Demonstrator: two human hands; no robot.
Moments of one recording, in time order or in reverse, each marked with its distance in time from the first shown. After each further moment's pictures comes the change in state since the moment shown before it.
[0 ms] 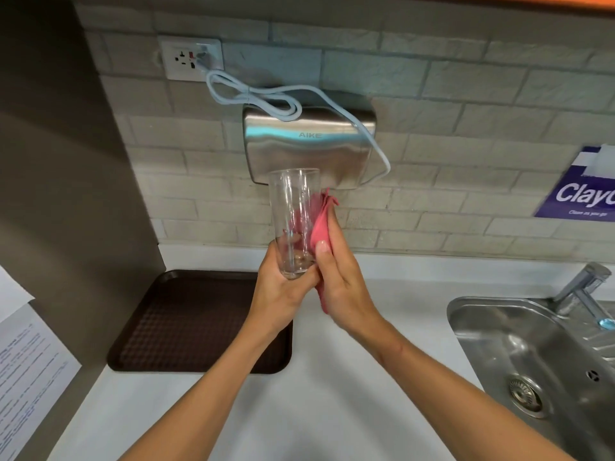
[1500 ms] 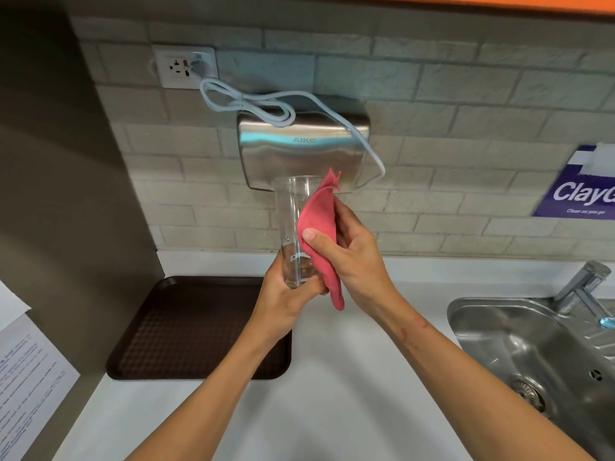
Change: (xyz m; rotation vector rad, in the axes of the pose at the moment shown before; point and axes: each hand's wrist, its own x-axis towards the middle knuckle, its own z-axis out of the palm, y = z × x) left_hand 0.000 0.003 0.007 -0.093 -0.143 -0.109; right_hand 0.026 -0.013 -0.028 0.212 0.078 0.186
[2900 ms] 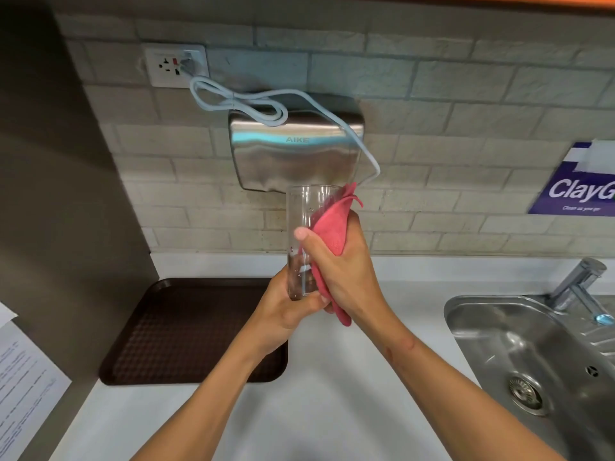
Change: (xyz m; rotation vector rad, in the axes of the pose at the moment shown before) left_hand 0.005 -0.019 -0.006 -0.077 -0.270 -0.031; right_hand -0.008 0.003 0.011 -0.164 0.157 0.012
